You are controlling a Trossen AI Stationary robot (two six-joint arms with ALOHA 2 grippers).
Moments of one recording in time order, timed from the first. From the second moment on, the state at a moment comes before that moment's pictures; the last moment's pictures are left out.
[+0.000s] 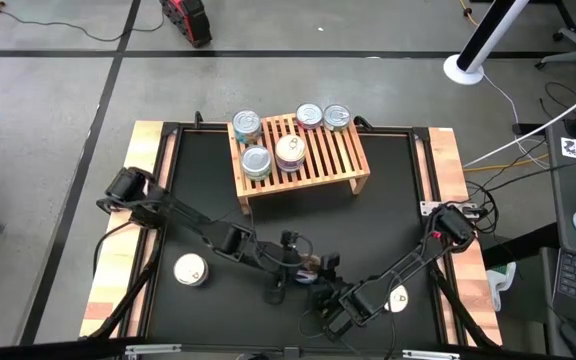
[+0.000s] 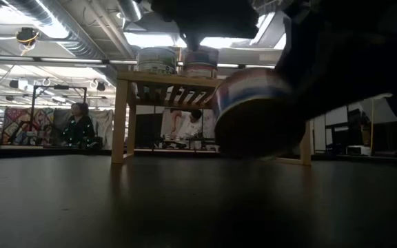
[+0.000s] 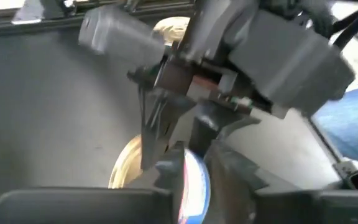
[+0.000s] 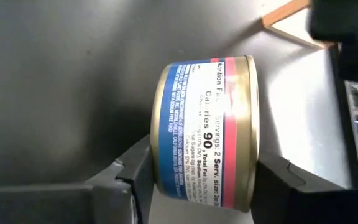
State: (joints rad) left arm -0.37 1.81 1.19 0.04 -0.15 -0.09; right arm 0.69 2.06 1.46 -0.74 0.79 0.39
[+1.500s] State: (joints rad) left arm -0.39 1.36 1.19 -0.57 -0.17 0.08; right arm 0.30 2.00 1.89 -1.57 1.08 0.17
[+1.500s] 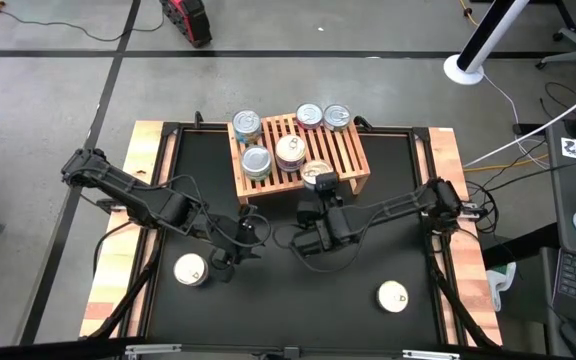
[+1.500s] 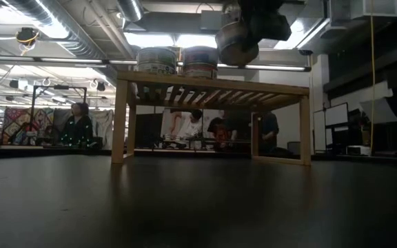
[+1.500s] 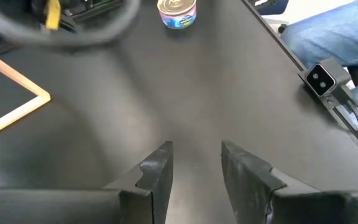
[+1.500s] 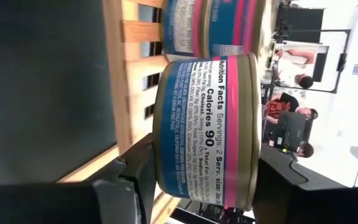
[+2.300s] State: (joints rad) left arm -0.38 1.37 1.19 -0.56 -0.17 0.08; right arm 0.18 1.72 1.40 -1.12 1.15 -0.01
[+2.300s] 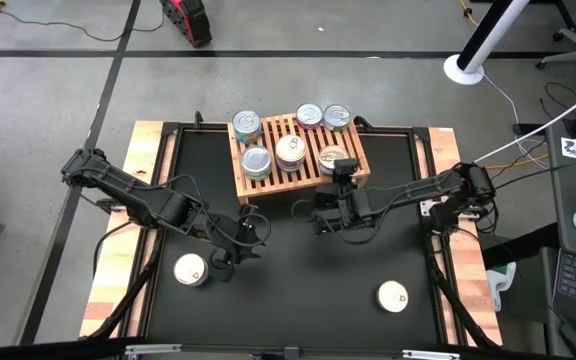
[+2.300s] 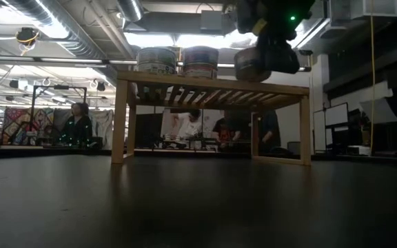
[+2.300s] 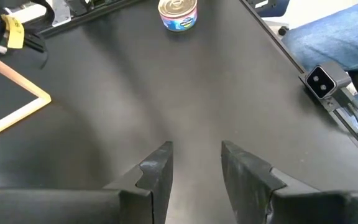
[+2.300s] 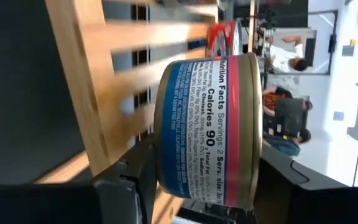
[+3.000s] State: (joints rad) left arm -0.38 1.37 1.19 -0.56 -0.17 0.08; right arm 0.06 1.73 1.41 -0.88 0.99 -0.27
